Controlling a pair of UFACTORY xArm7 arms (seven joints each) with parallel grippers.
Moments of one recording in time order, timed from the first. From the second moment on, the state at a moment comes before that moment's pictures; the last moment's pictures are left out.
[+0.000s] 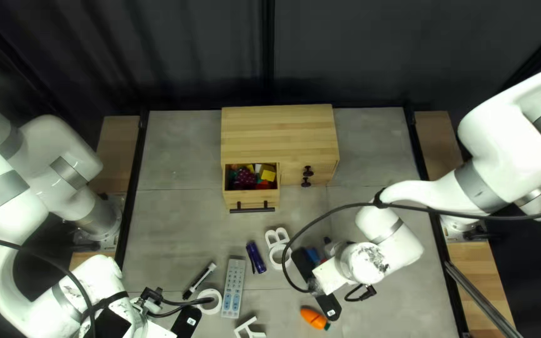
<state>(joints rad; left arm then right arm) -0.74 -0.14 -0.18 0.75 -0.13 1.01 -0.36 0.60 0.16 -0.20 0.86 -0.34 0.82 0.19</state>
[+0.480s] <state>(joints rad) -0.74 -0.14 -0.18 0.75 -0.13 1.01 -0.36 0.55 0.15 -0.31 1.15 -0.58 0.99 0.28</state>
